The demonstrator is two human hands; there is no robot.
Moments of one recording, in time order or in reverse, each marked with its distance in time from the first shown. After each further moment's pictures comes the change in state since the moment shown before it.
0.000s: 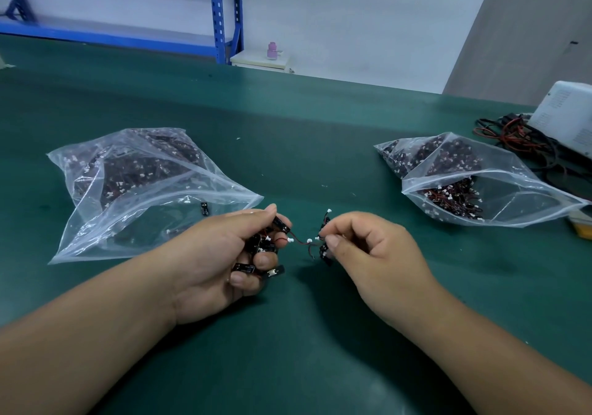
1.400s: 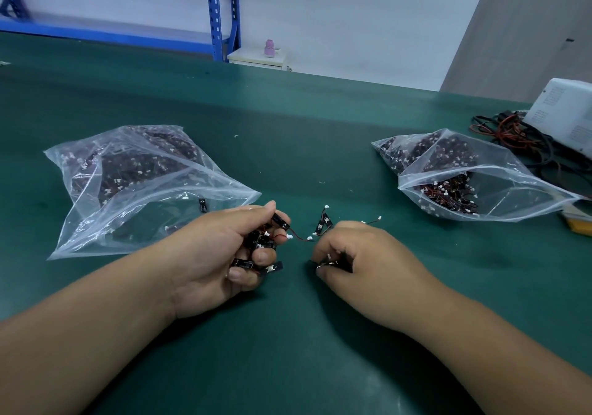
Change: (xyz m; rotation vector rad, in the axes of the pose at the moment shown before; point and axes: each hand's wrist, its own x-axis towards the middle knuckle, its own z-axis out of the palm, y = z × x) left_hand 0.000 0.000 0.002 0.015 0.000 0.000; right_hand 0.001 0.002 -0.009 -0.551 -0.295 -0.081
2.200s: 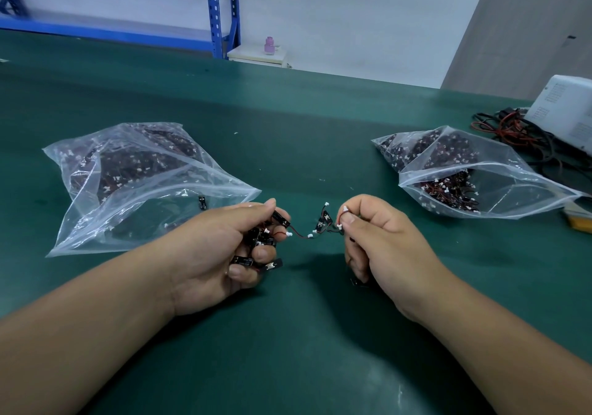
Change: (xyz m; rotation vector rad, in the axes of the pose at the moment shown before) left_hand 0.000 0.000 -0.001 0.004 -0.014 0.003; right_hand 0.003 -0.002 -0.004 0.869 0.158 0.199
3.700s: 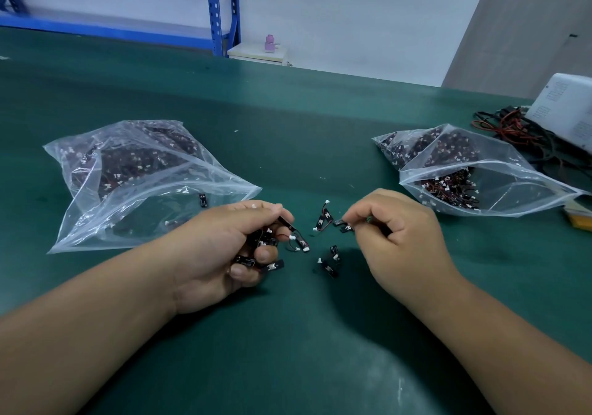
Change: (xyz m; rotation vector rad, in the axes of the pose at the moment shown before) left_hand -0.002 -0.001 0.001 0.048 -0.008 0.020; right_hand 0.005 0.010 -0.014 -0.561 0.253 -0.560
